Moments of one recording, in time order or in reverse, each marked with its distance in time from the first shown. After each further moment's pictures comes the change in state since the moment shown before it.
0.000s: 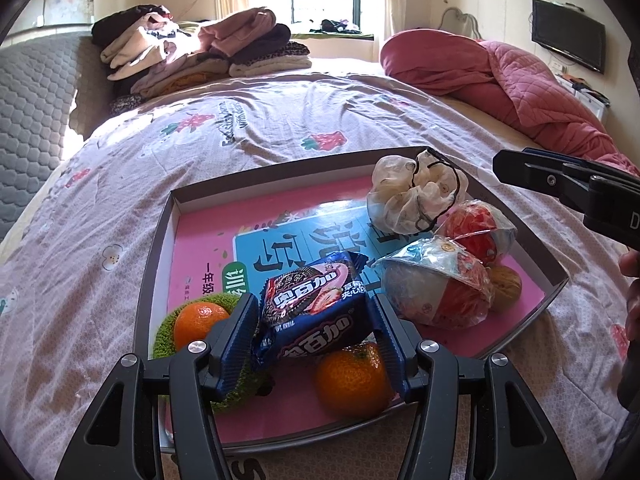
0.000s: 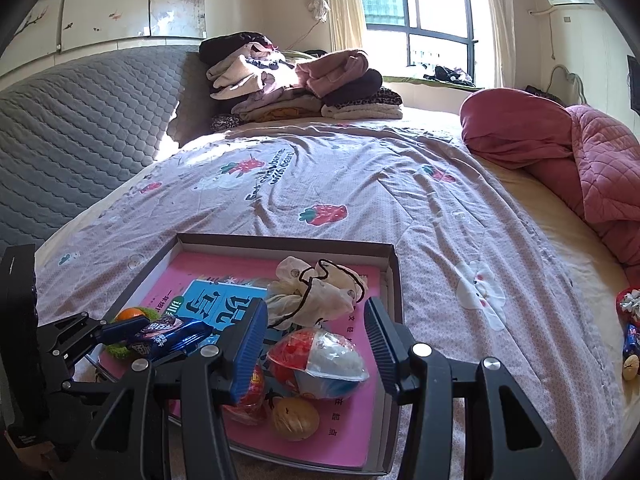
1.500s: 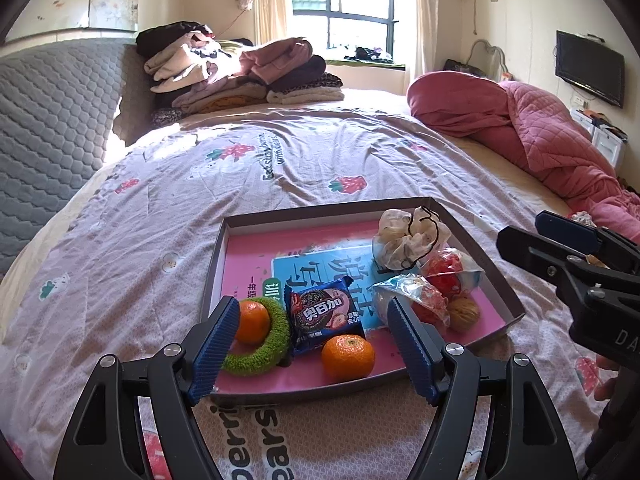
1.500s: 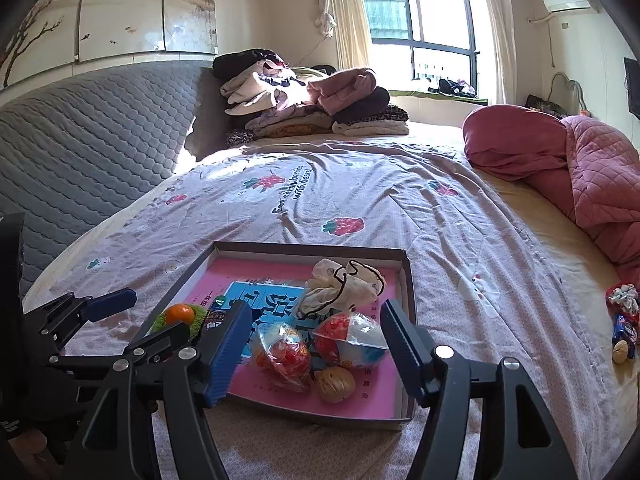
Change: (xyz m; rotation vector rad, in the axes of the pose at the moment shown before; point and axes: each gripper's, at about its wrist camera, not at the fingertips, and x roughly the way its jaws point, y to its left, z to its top) left arm -0.085 -0.005 0.006 -0.098 -0.087 0.094; right arm -0.064 0.026 -0.008 0.003 -0.066 0.028
